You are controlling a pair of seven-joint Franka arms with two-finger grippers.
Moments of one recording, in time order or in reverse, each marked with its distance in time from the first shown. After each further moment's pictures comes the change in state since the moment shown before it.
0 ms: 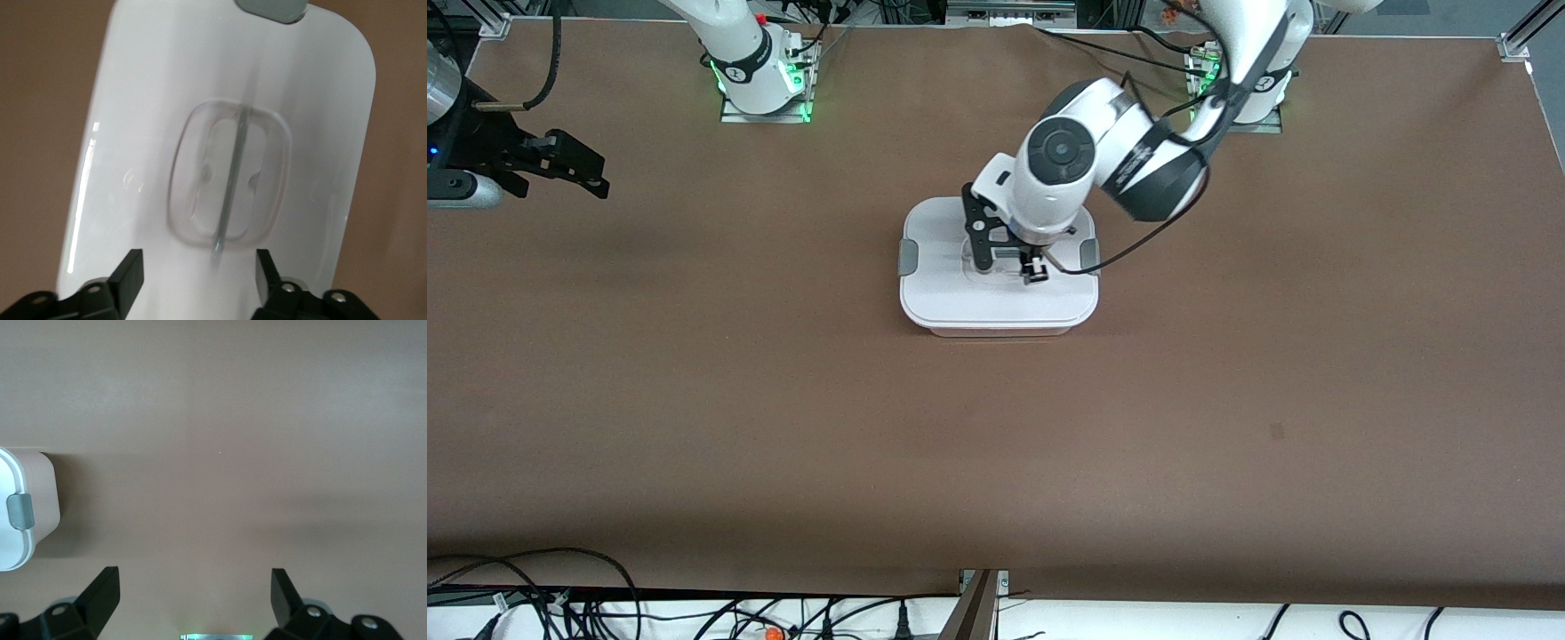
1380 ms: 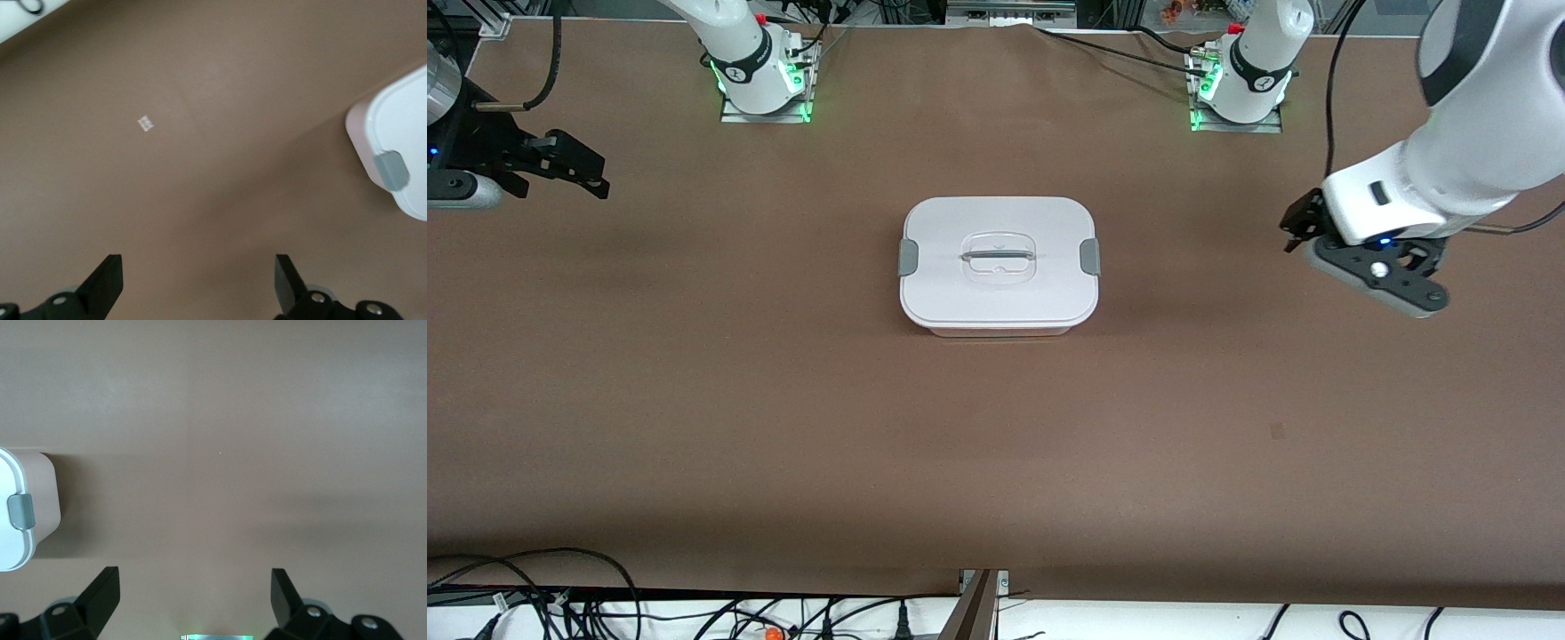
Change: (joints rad) left arm 0.393 -0.277 0.125 0.083 0.146 -0.328 -0.403; right arm 0.000 0.001 0.000 0.001 0.005 0.002 0.000
